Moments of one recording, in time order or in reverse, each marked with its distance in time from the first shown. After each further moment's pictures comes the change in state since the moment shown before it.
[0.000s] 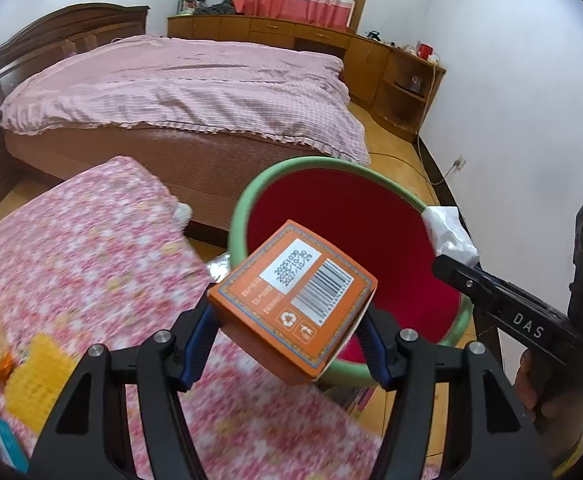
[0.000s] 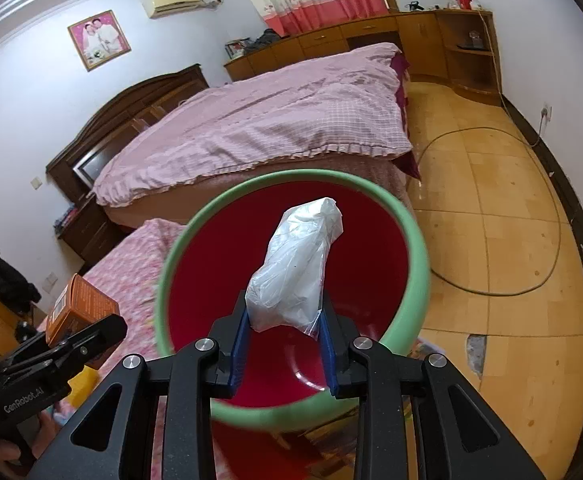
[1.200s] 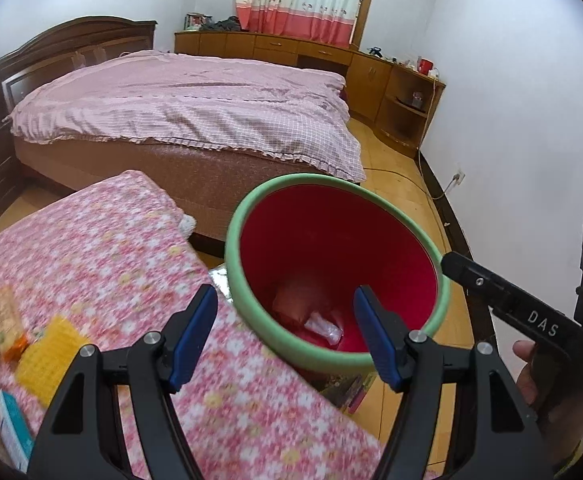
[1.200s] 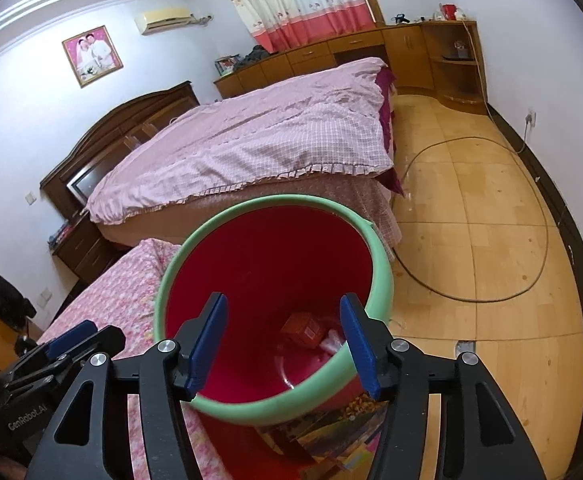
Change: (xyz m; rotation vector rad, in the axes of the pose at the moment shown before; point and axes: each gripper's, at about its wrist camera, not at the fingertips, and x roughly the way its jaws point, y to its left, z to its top) left arm -0.043 -0.010 -0.014 -0.018 -0.073 0.032; right arm -0.039 -0.006 0.001 0.024 -0.064 -0.022
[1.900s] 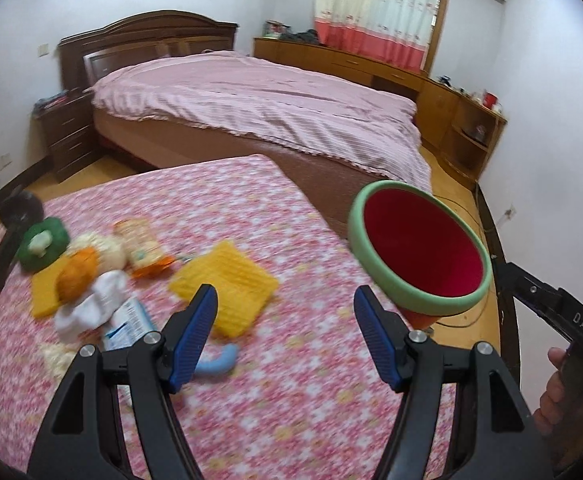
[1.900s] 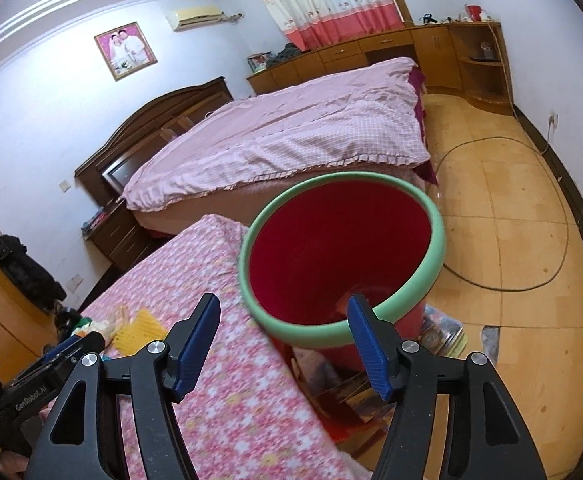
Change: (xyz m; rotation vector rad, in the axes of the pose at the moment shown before) left arm -0.107 0.078 -0.054 -0.170 -0.055 0.209; right arm -0.049 0.060 -0.042 -0.033 0.013 0.108
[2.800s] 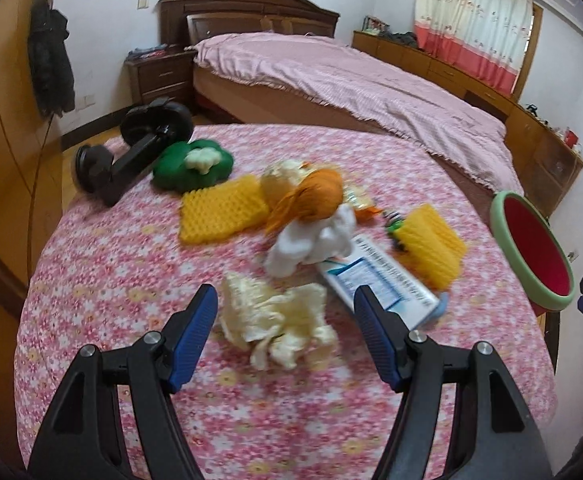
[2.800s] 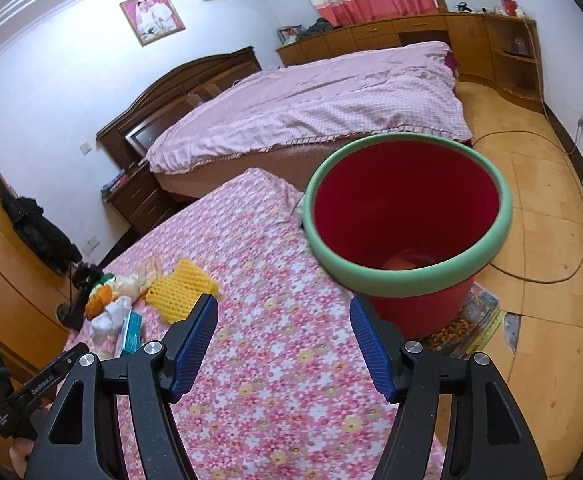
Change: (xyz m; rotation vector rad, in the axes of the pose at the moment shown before) left arm -0.021 0.149 -0.057 -0.214 0.043 0.244; right arm 0.020 0.055 -0.033 -0.075 0.104 0.063
